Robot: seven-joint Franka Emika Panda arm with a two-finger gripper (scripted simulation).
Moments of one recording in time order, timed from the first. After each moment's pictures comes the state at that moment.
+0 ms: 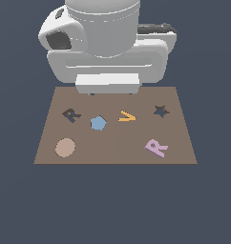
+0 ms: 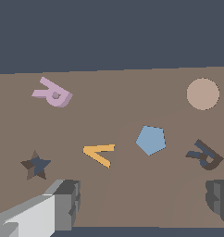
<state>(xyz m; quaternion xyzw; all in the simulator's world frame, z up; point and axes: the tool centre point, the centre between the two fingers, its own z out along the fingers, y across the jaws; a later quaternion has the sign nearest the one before) 0.007 -0.010 0.180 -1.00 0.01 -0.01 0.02</state>
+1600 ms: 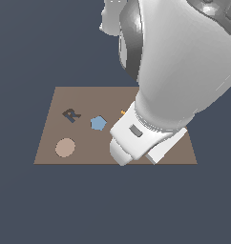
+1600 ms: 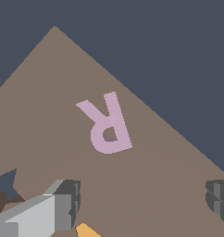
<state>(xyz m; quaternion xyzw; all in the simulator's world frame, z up) 0.091 0.076 0.086 -0.94 -0.35 0.00 0.01</state>
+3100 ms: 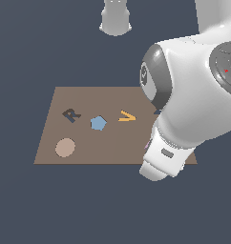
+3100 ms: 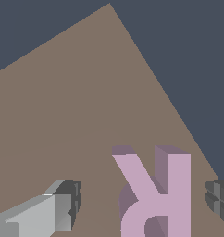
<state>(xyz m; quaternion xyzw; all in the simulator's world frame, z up) 0.102 0.124 0.034 -0.87 -0.49 0.00 0.00</state>
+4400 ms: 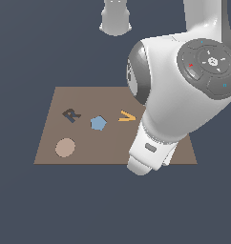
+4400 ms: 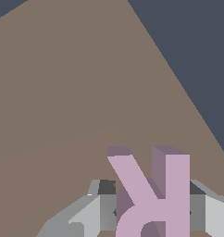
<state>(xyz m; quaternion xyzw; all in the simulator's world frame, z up) 0.091 0.097 0.031 -0.88 -0.48 0.00 0.00</state>
